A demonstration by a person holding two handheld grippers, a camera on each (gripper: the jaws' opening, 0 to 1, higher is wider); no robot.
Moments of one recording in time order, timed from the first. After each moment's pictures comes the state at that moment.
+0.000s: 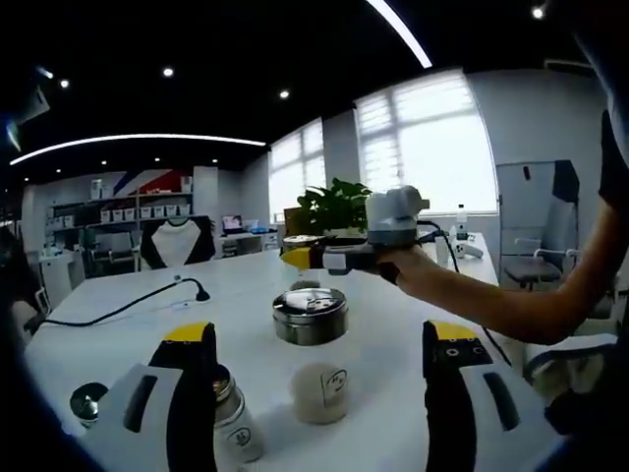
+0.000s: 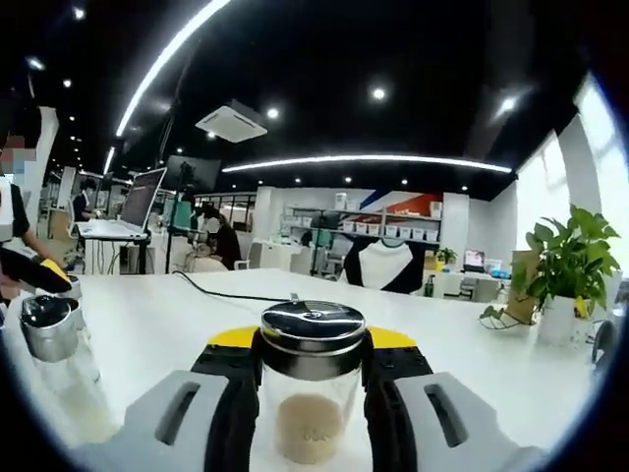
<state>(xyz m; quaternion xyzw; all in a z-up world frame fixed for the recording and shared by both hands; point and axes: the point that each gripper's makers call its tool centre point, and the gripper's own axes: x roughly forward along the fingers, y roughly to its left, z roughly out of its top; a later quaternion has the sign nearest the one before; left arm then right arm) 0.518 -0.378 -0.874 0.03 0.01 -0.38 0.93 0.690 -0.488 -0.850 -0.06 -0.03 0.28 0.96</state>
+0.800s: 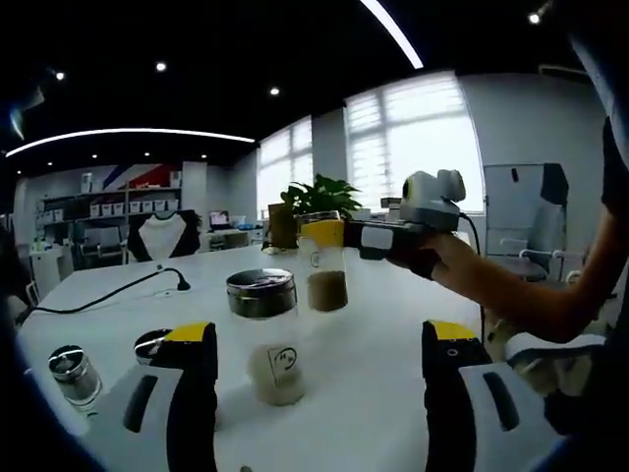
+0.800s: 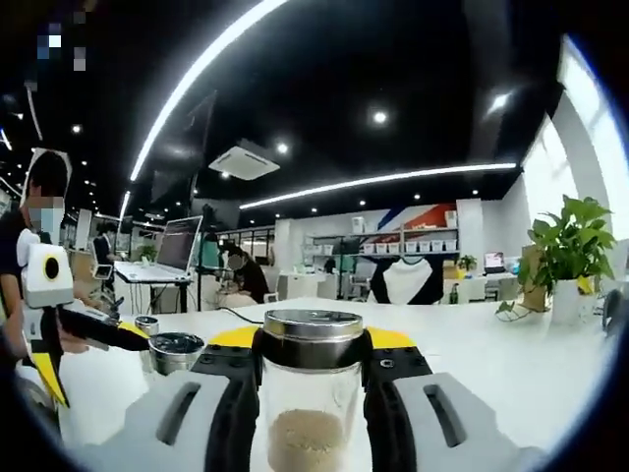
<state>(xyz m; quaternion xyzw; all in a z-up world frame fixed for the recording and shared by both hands) 0.485 -0.396 -0.890 0.03 0.02 -0.40 0.91 0.594 -0.485 -0.839 0.00 -0.07 0.33 0.94</state>
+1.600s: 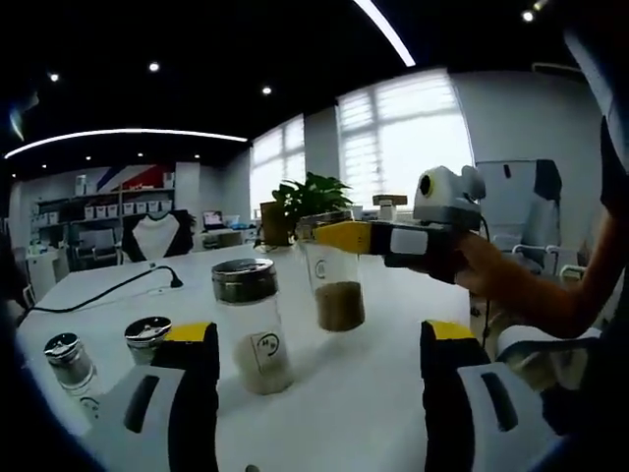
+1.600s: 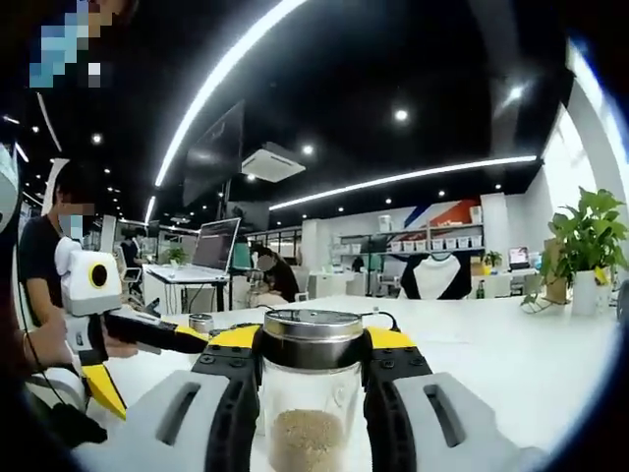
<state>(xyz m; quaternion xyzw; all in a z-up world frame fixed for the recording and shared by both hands) 0.468 -0.395 -0.895 0.03 0.01 -0.41 0.91 0.521 -0.453 -0.846 0.01 -0.07 0.40 0.92</state>
